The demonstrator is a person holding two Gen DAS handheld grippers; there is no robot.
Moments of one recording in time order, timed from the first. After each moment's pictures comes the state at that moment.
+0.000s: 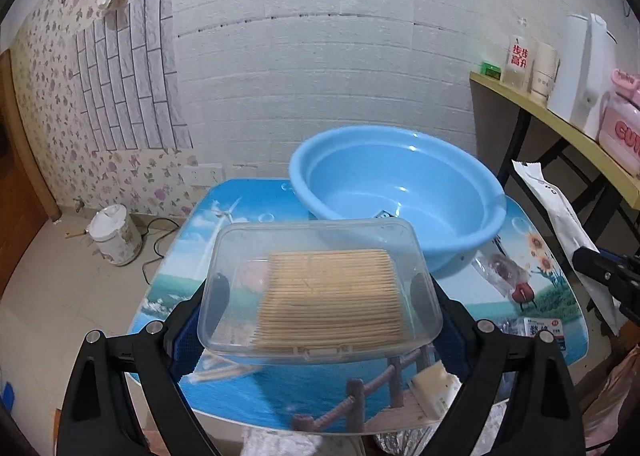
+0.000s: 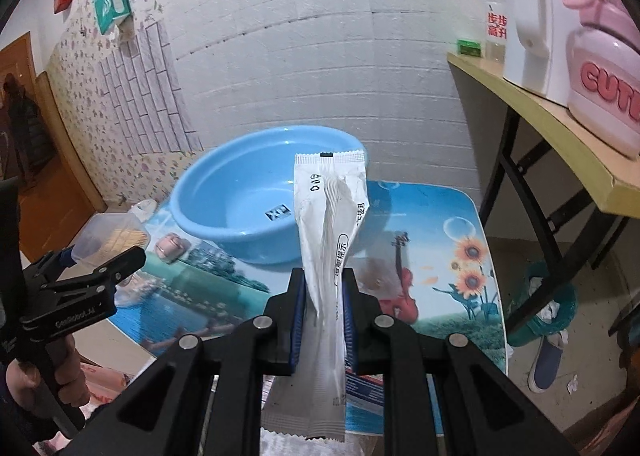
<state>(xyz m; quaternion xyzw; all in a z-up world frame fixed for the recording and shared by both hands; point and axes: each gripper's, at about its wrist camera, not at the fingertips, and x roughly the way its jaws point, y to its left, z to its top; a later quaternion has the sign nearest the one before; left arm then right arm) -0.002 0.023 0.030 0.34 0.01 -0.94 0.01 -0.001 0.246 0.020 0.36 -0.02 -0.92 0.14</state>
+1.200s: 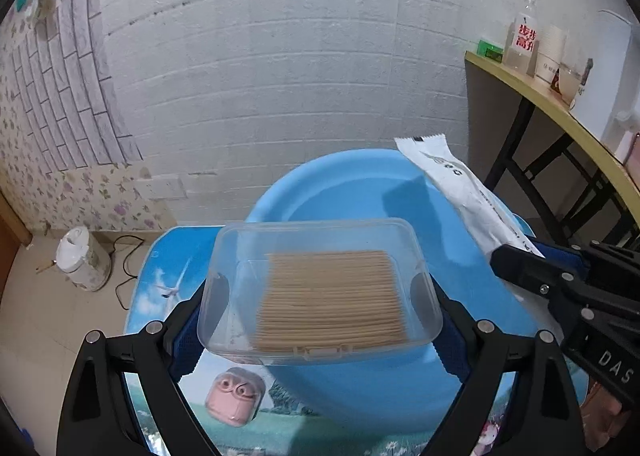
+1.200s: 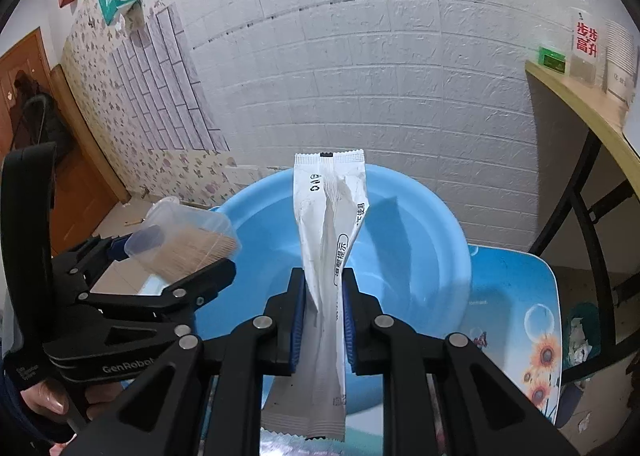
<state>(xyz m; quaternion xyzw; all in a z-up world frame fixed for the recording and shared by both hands) -0.155 0.034 0.029 0.41 -0.01 -0.91 -0.06 -0.169 0.166 0.030 0.39 -0.01 -0.90 0.19</state>
